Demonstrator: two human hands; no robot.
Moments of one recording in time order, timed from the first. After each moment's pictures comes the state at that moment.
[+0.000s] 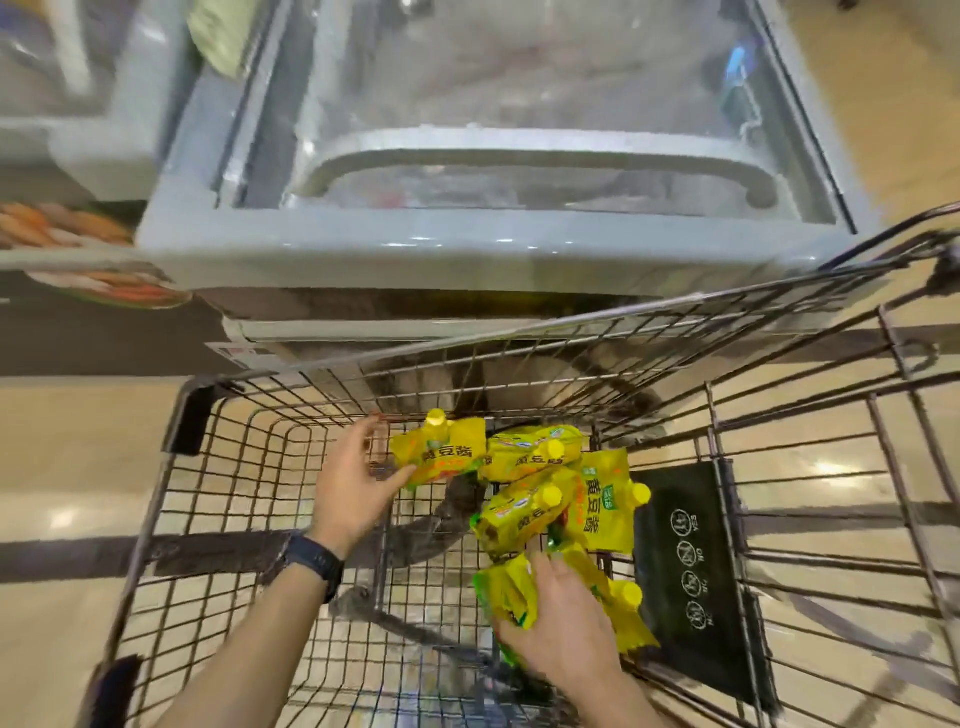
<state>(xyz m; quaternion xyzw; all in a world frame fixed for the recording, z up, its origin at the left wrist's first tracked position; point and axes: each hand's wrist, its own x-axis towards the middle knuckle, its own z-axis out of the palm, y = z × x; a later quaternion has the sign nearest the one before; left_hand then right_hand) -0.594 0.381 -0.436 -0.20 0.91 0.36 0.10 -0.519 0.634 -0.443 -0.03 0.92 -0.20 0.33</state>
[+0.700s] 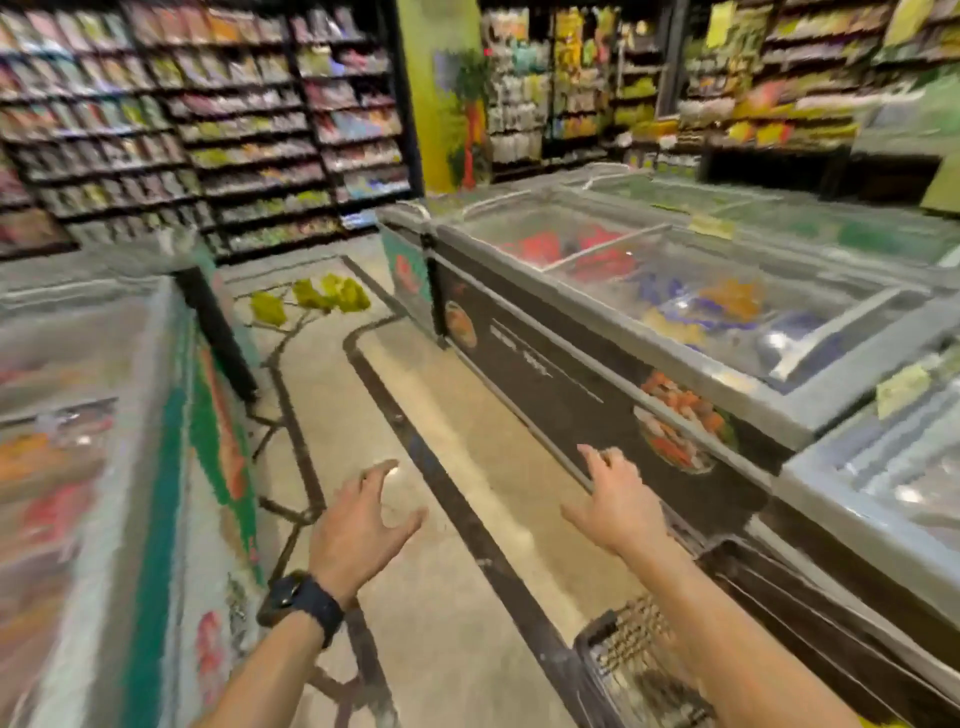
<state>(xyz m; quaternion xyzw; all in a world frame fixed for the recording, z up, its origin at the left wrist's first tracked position) -0.111 0.176 -0.144 -0.57 0.79 0.11 -0.19 -0.400 0.250 -0.143 -0.54 0.82 -0.15 0.11</state>
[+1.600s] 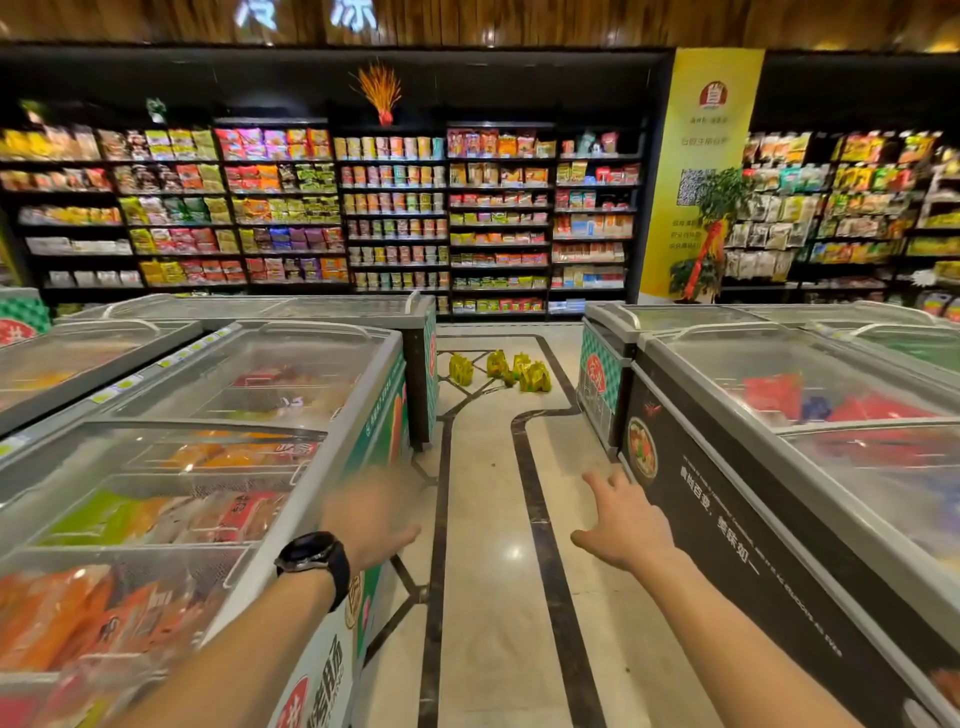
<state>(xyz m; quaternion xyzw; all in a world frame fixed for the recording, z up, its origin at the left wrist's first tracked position) -0.011 -0.023 -0.061 -0.72 0.69 -0.05 -0.06 -0.323 -0.045 -0.049 -0.74 0.66 -0.10 0.08</state>
